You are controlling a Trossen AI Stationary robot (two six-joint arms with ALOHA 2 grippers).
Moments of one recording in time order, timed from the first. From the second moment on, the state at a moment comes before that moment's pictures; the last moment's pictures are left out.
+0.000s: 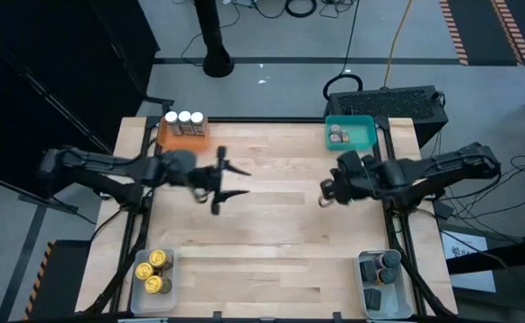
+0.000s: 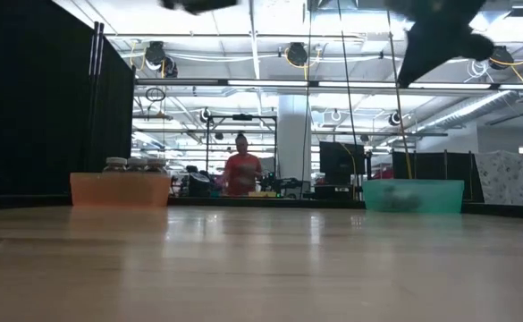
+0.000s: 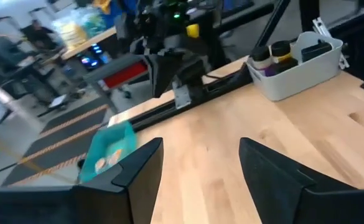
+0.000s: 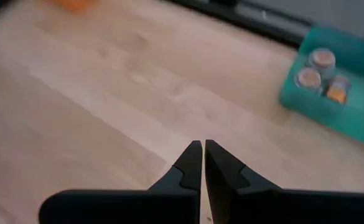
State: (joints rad) left arm -0.04 1.15 0.87 0.07 -0.02 0.43; right arm 0.21 1.16 1.06 -1.07 0.67 1.16
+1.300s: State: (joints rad) left arm 0.56 1.23 1.02 0.11 0.21 0.51; right arm -1.05 2.04 1.76 -1.47 0.17 0.45
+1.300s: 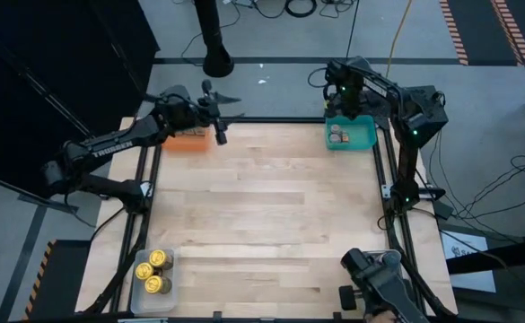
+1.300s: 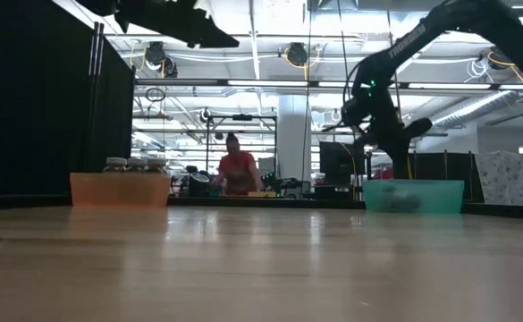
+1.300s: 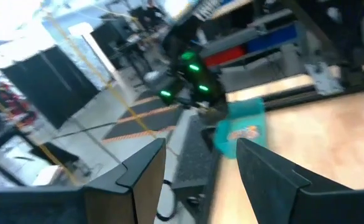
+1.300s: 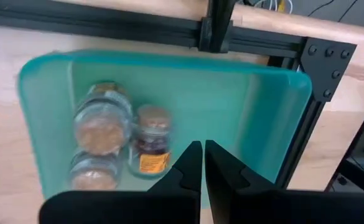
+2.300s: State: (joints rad) left arm 0.75 1.17 1.01 0.07 0.30 0.50; right arm -1.01 1.84 1.41 -1.19 0.09 0.42
